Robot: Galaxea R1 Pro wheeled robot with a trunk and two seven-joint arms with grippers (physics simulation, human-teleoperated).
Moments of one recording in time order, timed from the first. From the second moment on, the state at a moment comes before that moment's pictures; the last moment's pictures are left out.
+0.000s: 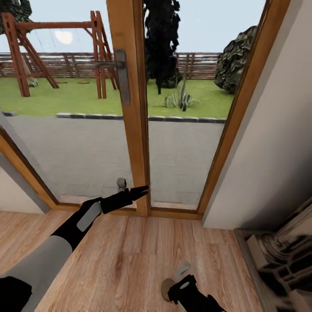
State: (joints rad) left arm -0.86 0.14 -0.40 -0.74 1.00 0.60 -0.94; right arm -0.51 0.17 0.49 -0.34 -0.02 0.31 -0.20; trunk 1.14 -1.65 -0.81
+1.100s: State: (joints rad) left arm -0.84 0.14 -0.40 -0.75 1.00 0.58 -0.94; right arm -0.53 0.15 0.47 -0.40 -0.03 0.32 -0.18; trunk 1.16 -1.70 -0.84
